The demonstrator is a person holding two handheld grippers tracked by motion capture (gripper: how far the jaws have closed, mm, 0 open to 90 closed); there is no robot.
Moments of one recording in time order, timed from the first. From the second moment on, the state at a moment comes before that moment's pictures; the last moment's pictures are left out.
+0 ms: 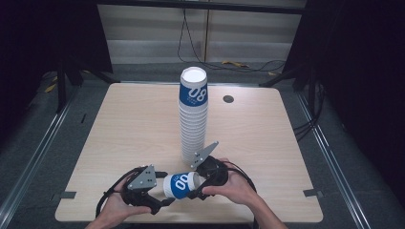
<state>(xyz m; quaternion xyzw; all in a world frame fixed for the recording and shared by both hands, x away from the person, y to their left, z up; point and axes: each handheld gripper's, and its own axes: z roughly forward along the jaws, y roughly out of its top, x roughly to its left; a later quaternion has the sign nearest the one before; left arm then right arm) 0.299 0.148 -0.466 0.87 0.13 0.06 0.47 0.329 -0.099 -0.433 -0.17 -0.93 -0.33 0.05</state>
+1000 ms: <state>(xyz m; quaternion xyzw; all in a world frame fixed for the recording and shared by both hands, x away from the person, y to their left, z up) 0.302 0.171 -0.449 0.79 0.19 0.05 0.58 0.313 -0.132 -0.454 -0.24 -0.85 -0.47 0.04</state>
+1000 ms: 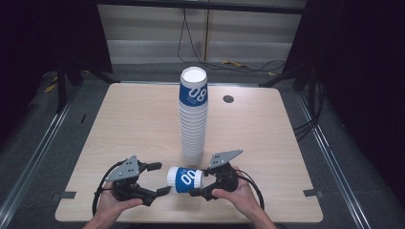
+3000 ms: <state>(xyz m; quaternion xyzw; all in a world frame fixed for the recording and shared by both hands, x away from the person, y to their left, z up) 0.307 0.165 -0.451 0.75 0.18 -0.04 0.63 0.297 -0.121 -0.460 -0.18 -0.75 -0.63 0.05</state>
